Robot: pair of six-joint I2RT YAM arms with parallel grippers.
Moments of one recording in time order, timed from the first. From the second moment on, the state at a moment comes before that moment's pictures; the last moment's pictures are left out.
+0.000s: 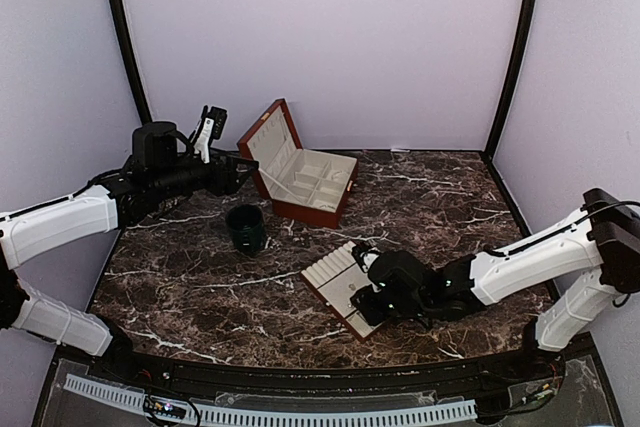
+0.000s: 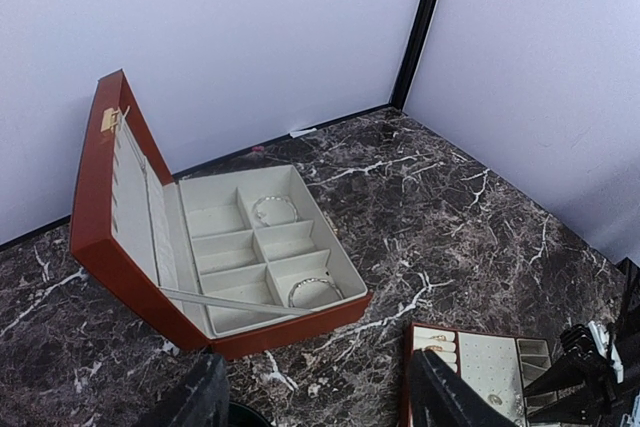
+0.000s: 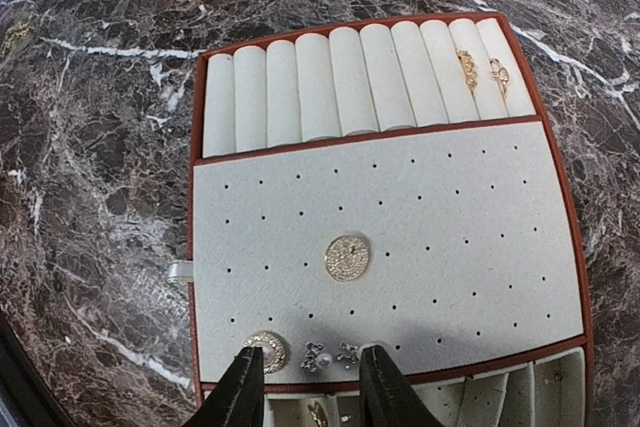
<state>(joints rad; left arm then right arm) -0.51 1.25 0.90 0.08 0.25 -0.11 1.22 1.53 0.68 -0.01 0.30 0.55</state>
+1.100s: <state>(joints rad) -0.51 1.25 0.90 0.08 0.27 -0.12 1.03 1.65 0.88 -0.16 0.09 0.56</state>
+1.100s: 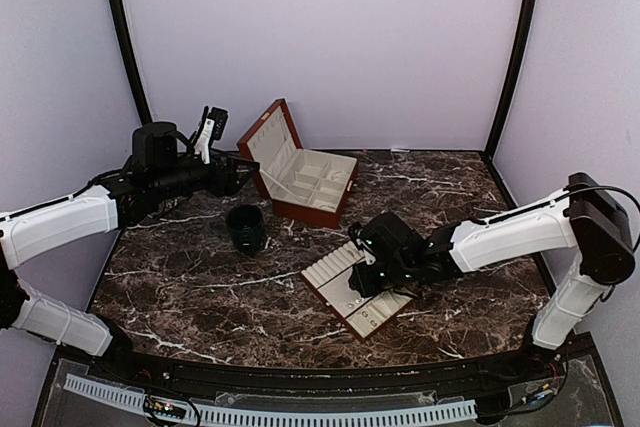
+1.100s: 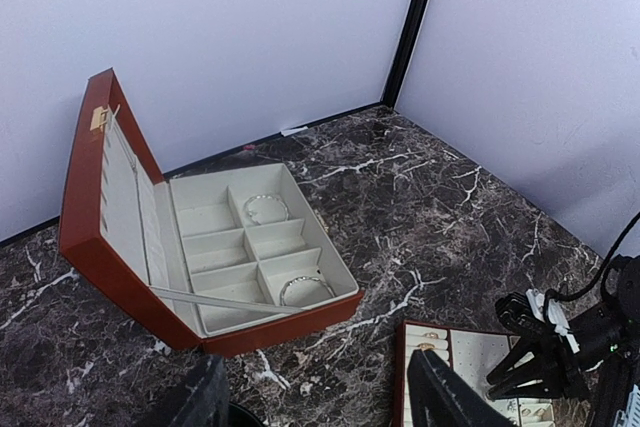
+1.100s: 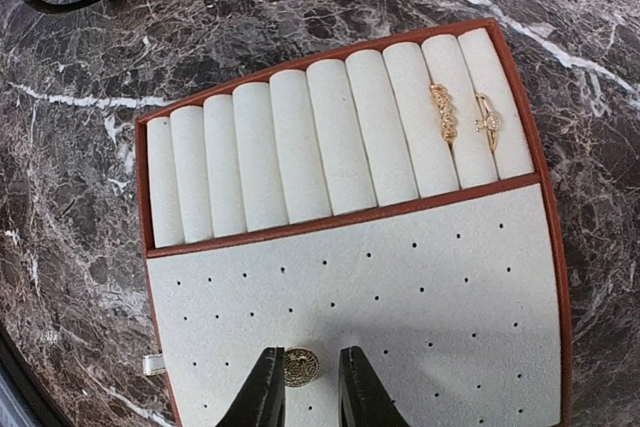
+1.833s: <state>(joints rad) -0.51 1.25 0.89 0.08 0.28 -0.12 1.03 1.67 0.88 -0.13 0.08 0.57</state>
